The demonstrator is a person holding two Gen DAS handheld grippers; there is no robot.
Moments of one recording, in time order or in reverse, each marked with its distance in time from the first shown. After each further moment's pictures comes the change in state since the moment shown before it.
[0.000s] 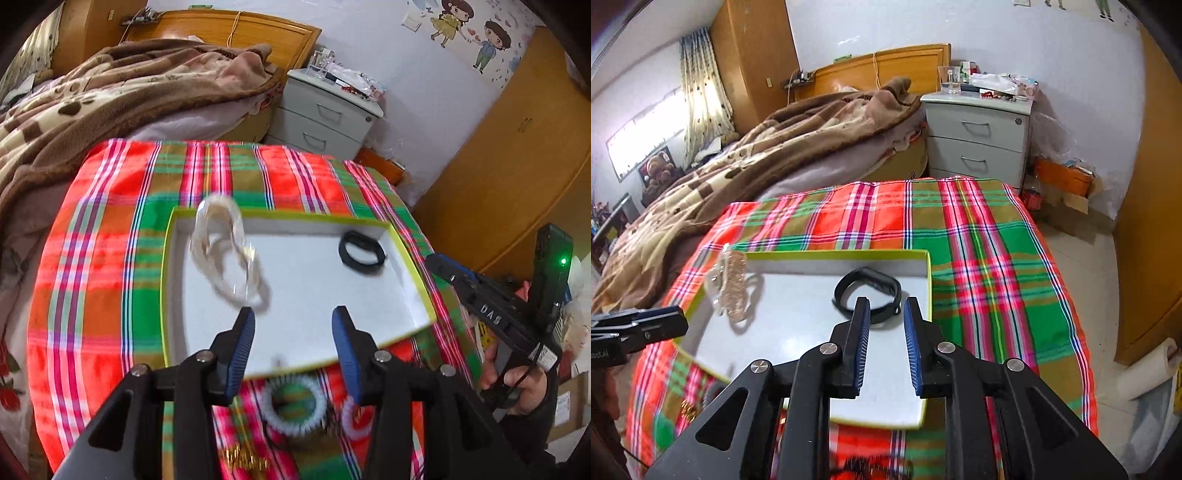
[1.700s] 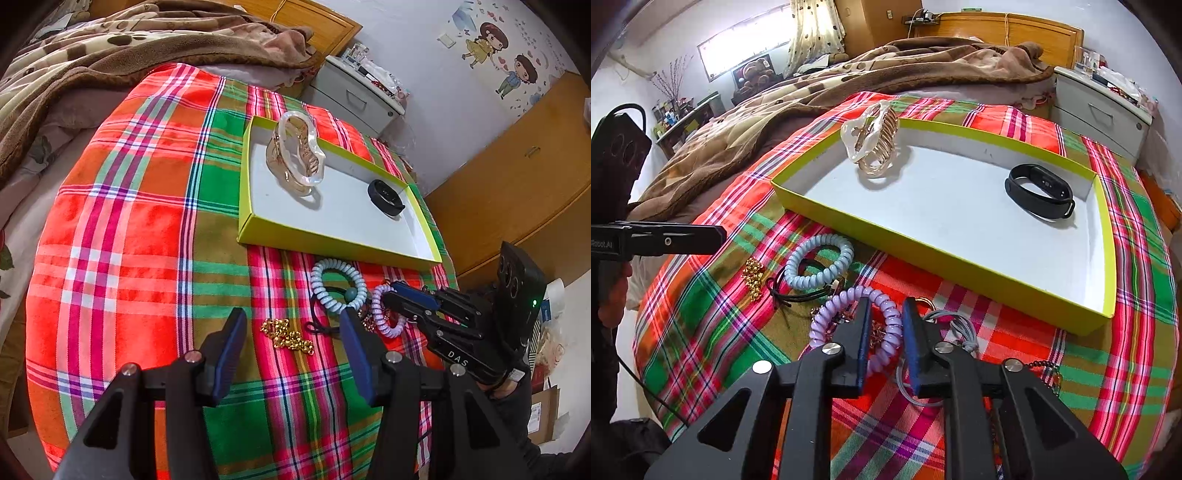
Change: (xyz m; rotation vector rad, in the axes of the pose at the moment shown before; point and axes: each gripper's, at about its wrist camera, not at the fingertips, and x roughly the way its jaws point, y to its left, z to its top) left arm -0.030 0.056 -0.083 -0.177 0.052 -0.062; right arm 0.023 0.081 -0.082 -0.331 0.226 0.294
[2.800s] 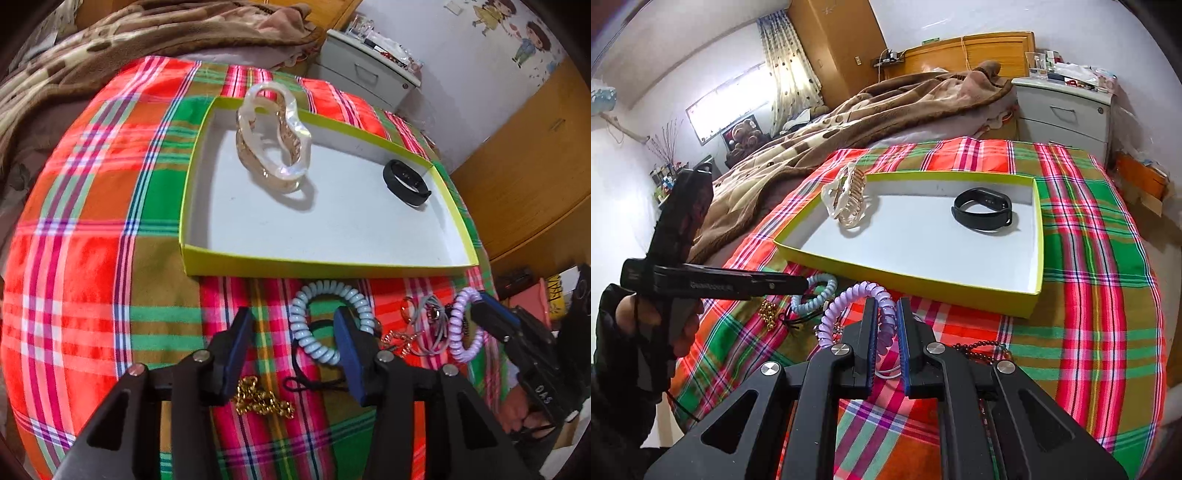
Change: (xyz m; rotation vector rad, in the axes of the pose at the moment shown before) left arm 0.062 -0.034 0.024 0.067 0.065 0.139; right arm -0.056 -0.030 -0.015 0.165 -0.185 0.035
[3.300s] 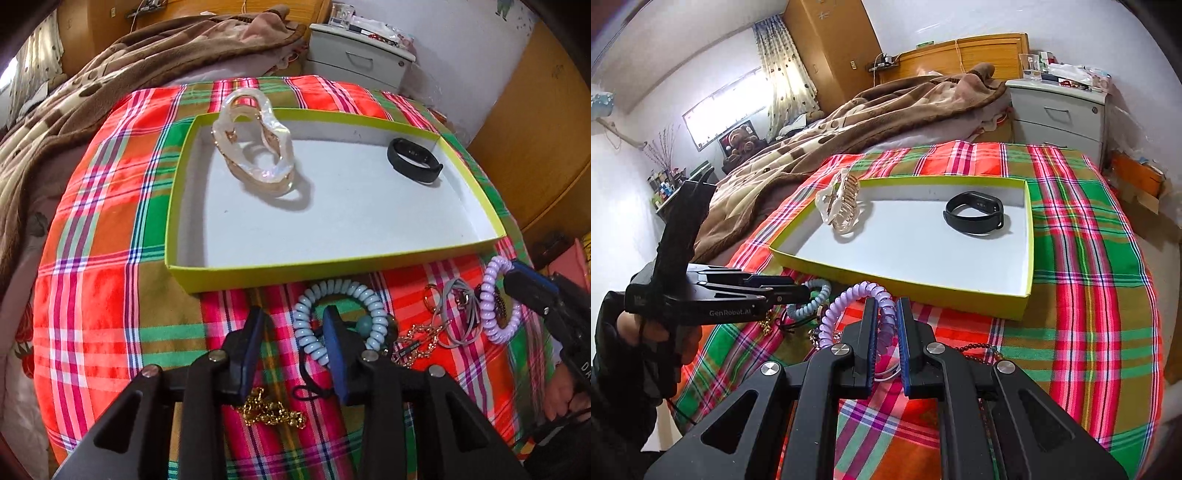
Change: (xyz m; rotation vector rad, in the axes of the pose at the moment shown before) left arm 0.009 -0.025 -0.001 0.157 -0.004 0.169; right arm -0.003 -0.004 0.000 0.014 -0.017 -0.011
